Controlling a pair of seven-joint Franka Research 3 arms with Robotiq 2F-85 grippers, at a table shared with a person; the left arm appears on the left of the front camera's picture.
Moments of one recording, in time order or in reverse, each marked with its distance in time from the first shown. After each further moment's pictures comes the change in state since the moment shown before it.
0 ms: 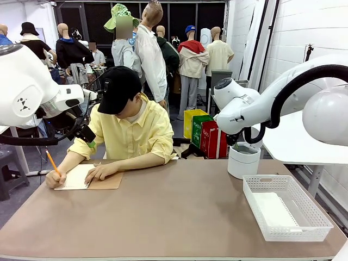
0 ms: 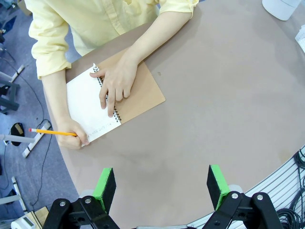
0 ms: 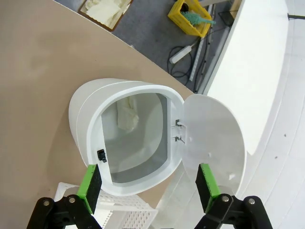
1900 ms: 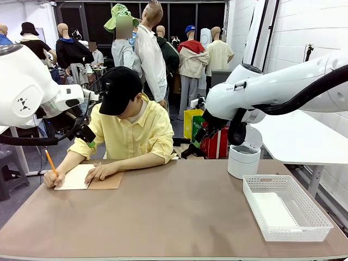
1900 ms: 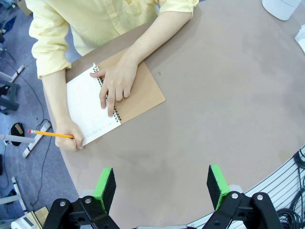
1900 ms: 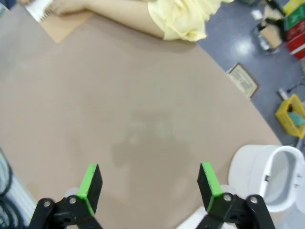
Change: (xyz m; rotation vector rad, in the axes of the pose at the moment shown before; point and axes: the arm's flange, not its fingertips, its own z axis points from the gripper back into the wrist) left arm 0.000 0.000 0.000 0.000 0.000 0.000; right arm -0.065 0.086 0.137 0.599 -0.480 0.110
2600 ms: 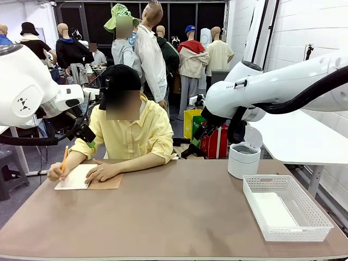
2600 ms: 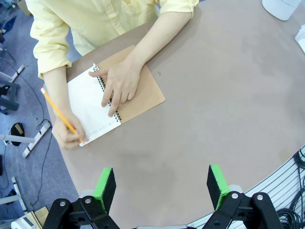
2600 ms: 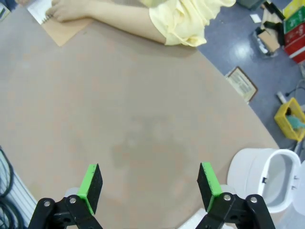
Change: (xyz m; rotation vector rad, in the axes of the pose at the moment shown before) left arm 0.000 0.000 0.000 0.000 0.000 0.000; right arm 0.005 0.009 0.013 -0.001 -0.031 0.007
